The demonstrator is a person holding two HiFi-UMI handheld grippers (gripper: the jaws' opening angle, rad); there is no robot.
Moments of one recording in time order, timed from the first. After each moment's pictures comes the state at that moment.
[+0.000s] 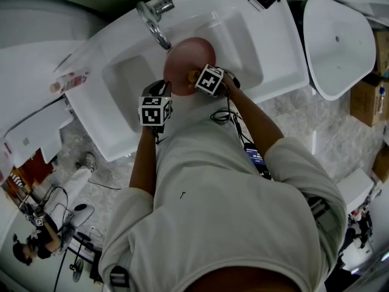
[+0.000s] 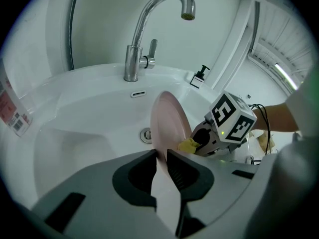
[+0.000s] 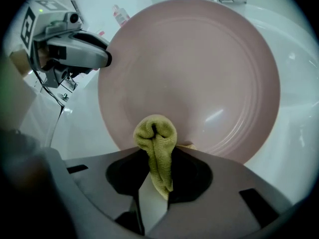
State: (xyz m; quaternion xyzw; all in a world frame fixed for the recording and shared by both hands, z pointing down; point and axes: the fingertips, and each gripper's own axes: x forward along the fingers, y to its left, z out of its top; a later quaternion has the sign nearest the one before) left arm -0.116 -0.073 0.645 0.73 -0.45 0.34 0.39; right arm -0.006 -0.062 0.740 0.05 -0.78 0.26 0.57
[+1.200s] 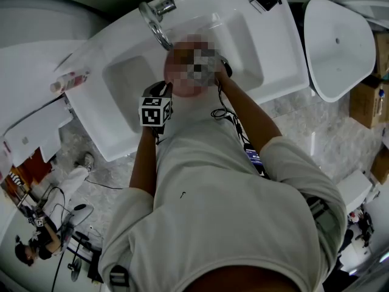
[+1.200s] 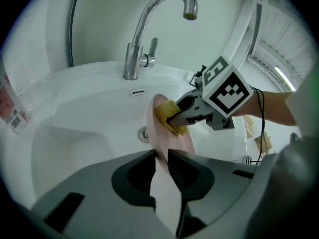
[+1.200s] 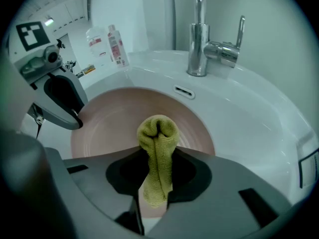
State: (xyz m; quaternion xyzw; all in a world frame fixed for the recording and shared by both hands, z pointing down) left arm -0.116 -0.071 0.646 0.73 -0.44 0.33 0.40; right arm -0.056 -0.170 0.687 0.17 -0.83 0.13 0.51
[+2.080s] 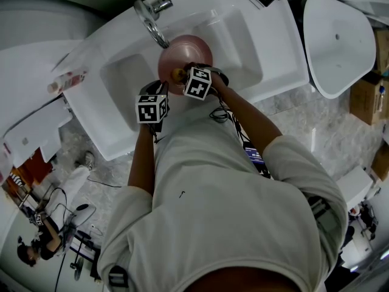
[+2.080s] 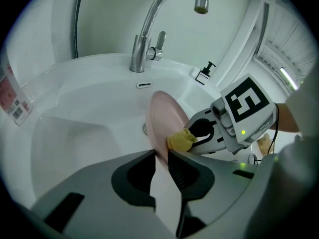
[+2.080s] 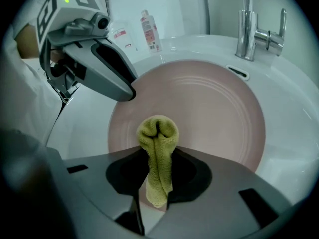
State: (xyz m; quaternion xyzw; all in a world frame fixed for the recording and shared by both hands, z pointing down) left arm -0.127 -0.065 0.664 0.71 -0.45 0.34 0.42; right arm -0.066 -0.074 0.710 0.03 -0.84 0.14 0.53
